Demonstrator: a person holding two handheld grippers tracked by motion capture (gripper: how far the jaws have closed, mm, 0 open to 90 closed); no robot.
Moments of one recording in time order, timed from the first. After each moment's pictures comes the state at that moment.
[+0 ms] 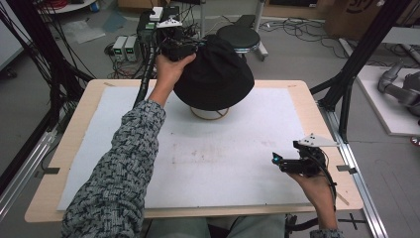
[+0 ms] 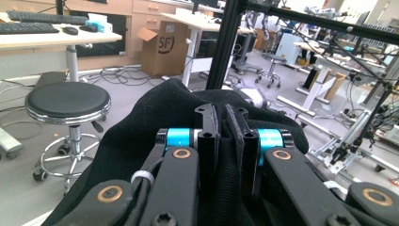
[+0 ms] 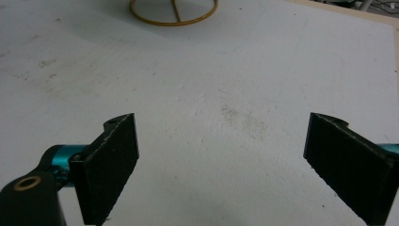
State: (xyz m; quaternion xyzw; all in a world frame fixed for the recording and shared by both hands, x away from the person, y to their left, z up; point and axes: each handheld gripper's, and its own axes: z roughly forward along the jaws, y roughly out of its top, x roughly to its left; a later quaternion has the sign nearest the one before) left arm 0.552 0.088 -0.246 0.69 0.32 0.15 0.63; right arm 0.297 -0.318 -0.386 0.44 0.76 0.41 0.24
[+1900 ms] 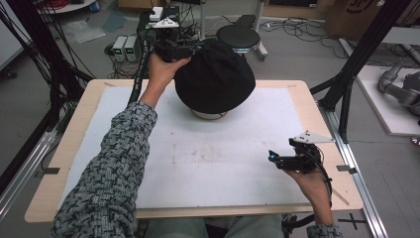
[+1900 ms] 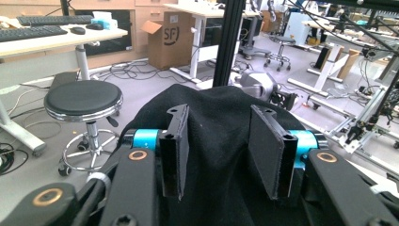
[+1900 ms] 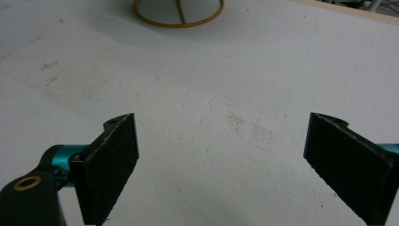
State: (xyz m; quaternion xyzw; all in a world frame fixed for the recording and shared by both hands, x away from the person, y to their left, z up) left arm 0.541 0.103 -0.238 0.71 0.30 0.18 0.61; right arm 0.308 -0.310 -0.389 0.44 0.77 0.41 0.23
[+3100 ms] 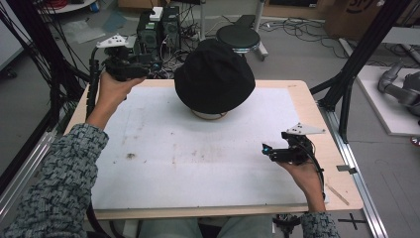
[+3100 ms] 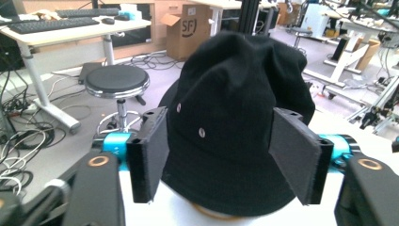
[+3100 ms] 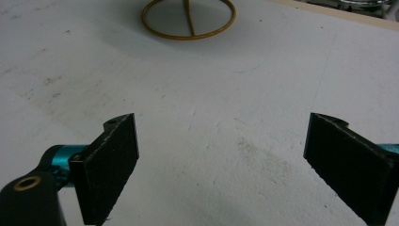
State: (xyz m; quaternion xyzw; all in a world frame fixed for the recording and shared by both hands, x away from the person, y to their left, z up) left arm 0.475 0.215 -0.256 0.72 0.32 0.20 0.59; right arm 0.334 -0.298 -0.389 0.42 0.77 0.42 0.21
